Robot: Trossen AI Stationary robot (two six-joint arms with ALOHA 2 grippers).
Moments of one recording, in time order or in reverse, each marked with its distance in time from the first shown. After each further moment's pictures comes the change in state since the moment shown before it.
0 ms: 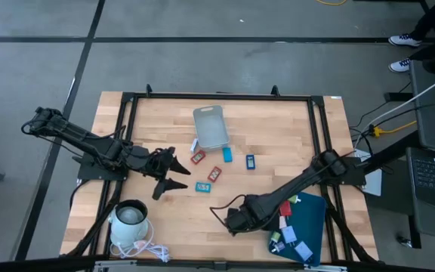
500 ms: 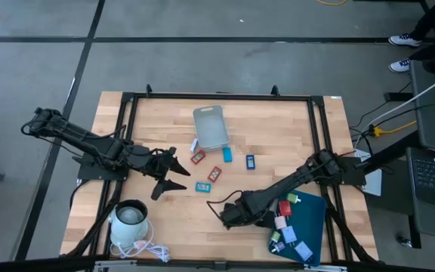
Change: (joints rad) left arm 0.015 0.000 0.000 -0.014 0.056 0.055; right arm -0.046 0.042 0.000 0.033 -0.006 0.010
